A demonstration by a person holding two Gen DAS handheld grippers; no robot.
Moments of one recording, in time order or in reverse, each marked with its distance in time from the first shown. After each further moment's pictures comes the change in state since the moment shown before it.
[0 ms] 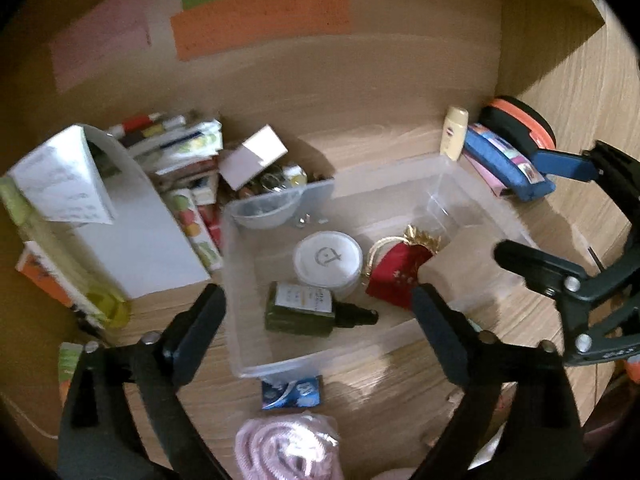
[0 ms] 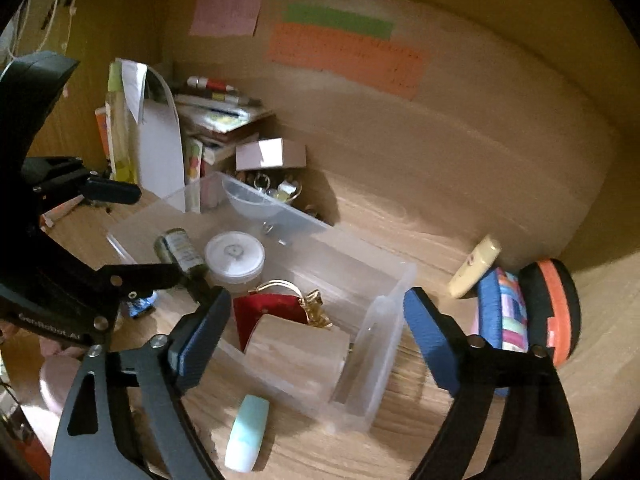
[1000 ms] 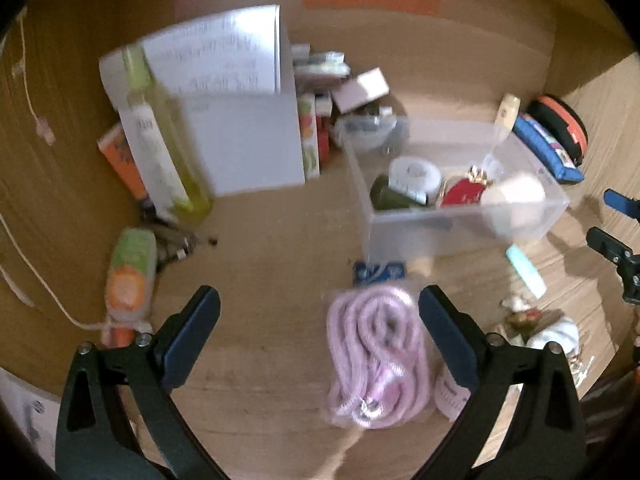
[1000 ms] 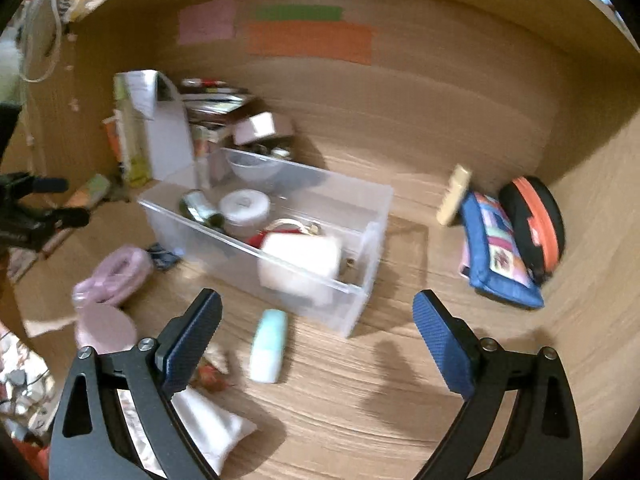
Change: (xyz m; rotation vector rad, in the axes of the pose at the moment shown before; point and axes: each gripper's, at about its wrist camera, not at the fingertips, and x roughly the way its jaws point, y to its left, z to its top) left arm -0.042 0.068 -0.082 -0.167 0.112 0.094; right arm -0.043 -0.007 -0.068 0.163 0.034 0.001
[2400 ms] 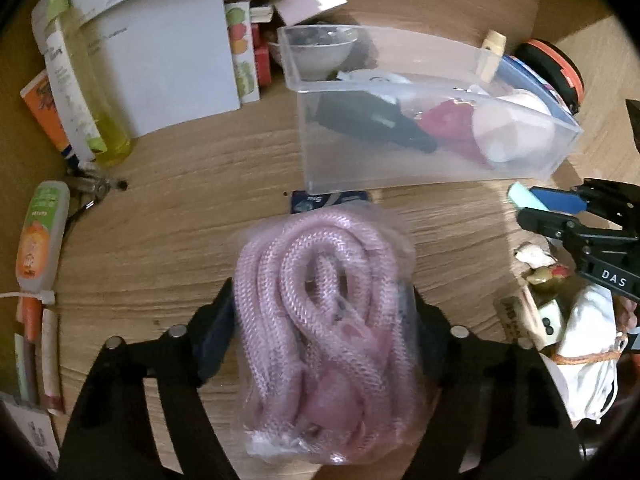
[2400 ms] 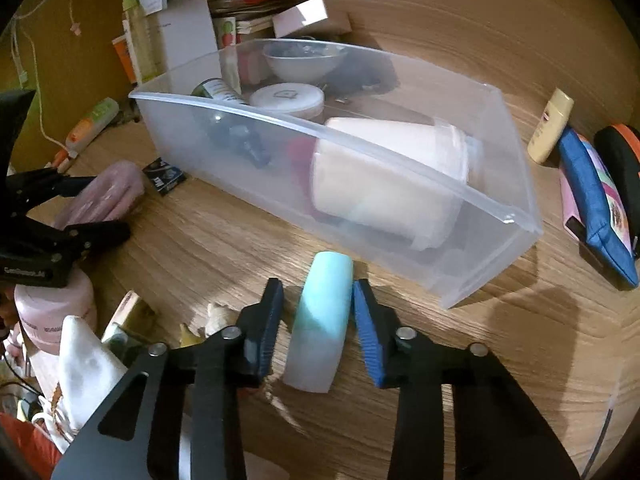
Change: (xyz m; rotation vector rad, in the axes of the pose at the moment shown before) left arm 0.069 -0.031 -0.037 0.053 0.096 -0.100; right arm 0.094 0.030 -0.035 -0.072 0.229 0.190
